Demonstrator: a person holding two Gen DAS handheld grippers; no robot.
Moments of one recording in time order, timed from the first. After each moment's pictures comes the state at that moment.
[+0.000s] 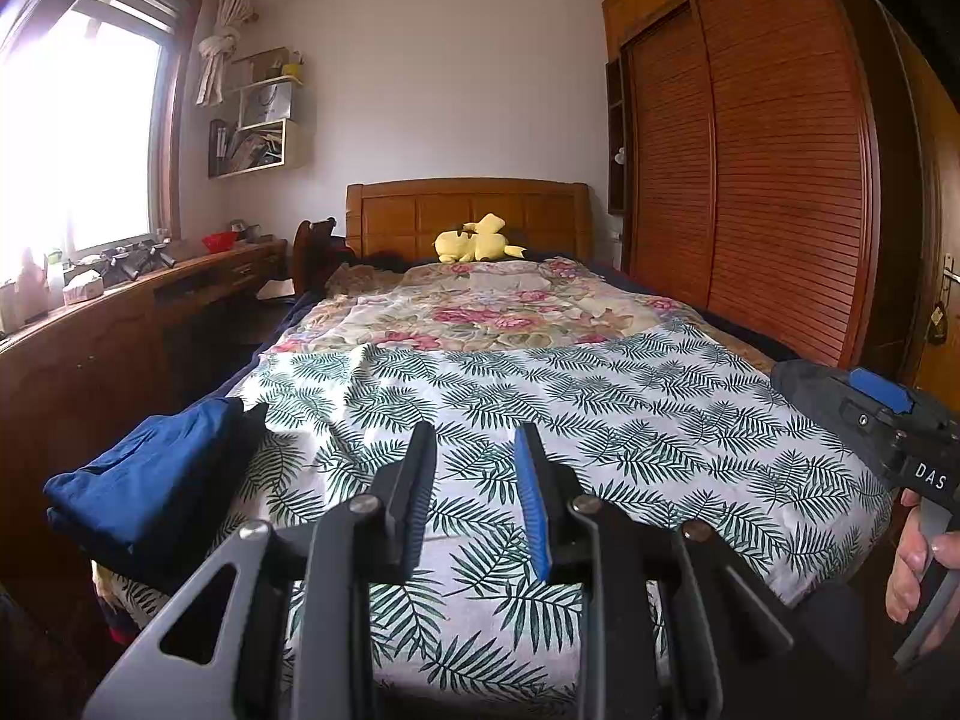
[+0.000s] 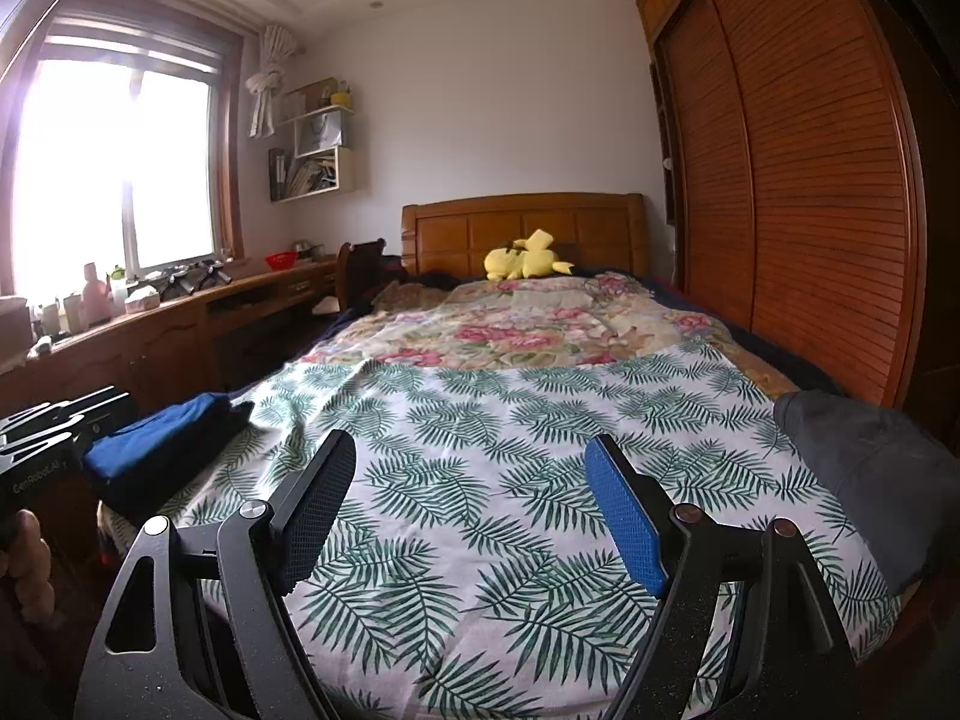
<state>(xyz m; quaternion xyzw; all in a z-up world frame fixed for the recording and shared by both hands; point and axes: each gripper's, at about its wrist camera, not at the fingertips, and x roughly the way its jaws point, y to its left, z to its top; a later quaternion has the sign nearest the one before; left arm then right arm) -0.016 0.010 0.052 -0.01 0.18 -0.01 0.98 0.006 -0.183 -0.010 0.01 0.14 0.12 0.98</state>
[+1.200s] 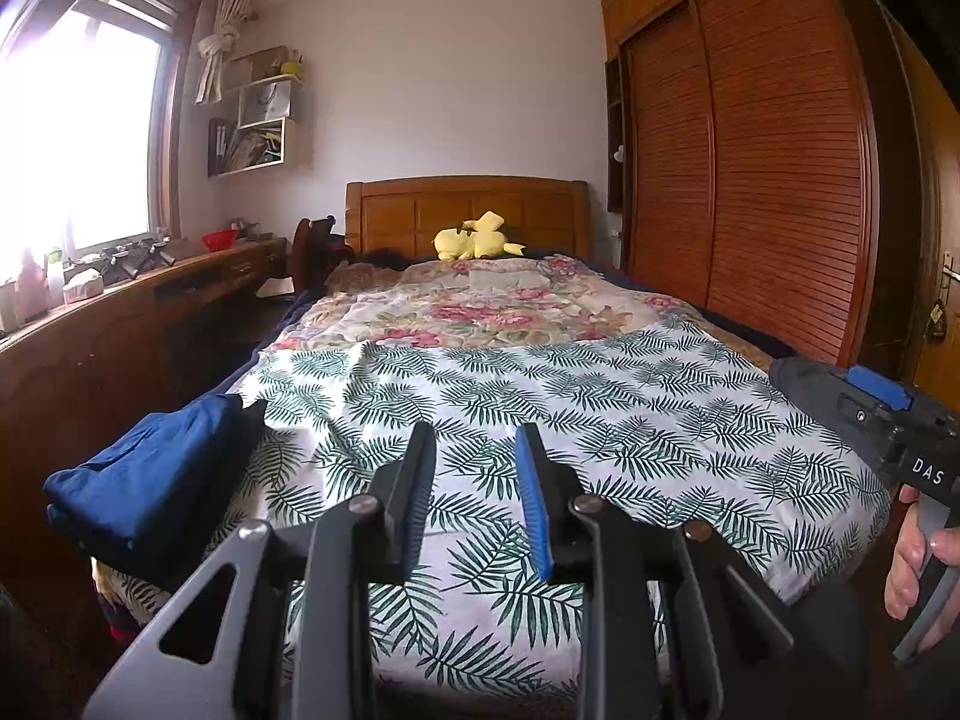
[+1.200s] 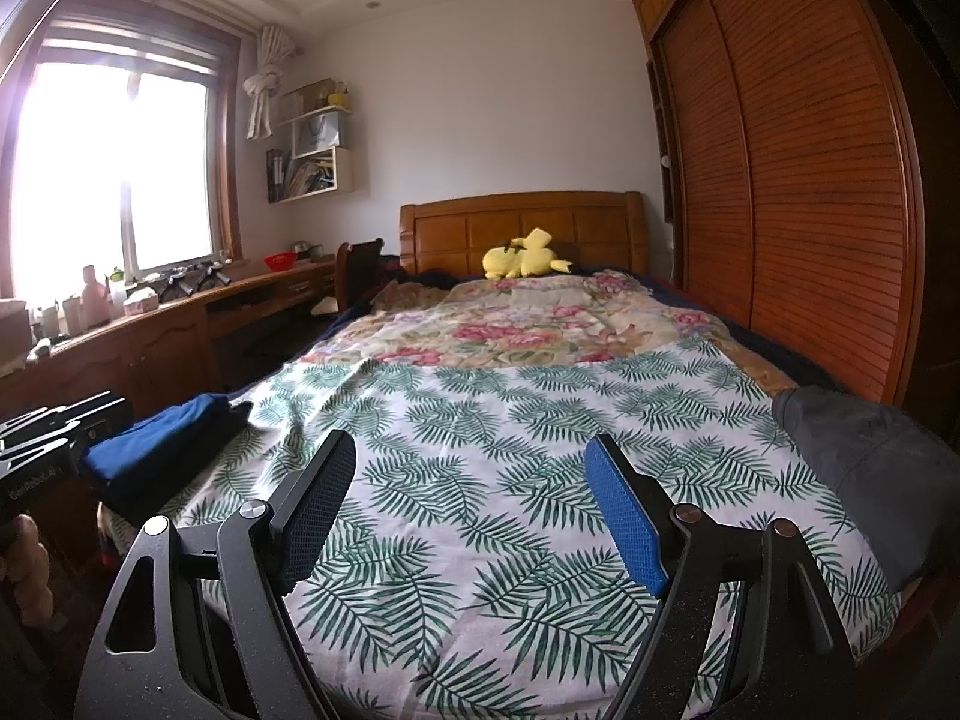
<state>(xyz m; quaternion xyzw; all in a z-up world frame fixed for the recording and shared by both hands) -0.019 0.009 0.053 -0.01 0.18 -0.01 0.98 0.006 -0.185 -0.010 0.01 0.14 0.12 0.98</state>
